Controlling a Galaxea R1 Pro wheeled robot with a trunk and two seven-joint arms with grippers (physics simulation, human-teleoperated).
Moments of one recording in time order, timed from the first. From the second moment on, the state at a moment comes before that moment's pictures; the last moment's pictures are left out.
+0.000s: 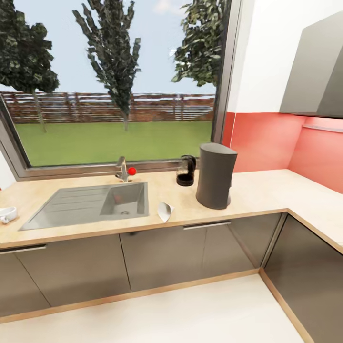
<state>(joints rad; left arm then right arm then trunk) 0.36 -0.05 0.09 -0.51 0.39 -0.45 -0.09 -0.08 -0.17 -0.62 0.03 0.69 -0.55 -0.10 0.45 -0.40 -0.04</state>
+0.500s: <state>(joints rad) 0.36 -0.05 0.09 -0.51 0.39 -0.44 -0.09 -0.08 -0.17 -0.62 0.03 0.69 -0.55 -0.10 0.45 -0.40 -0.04</state>
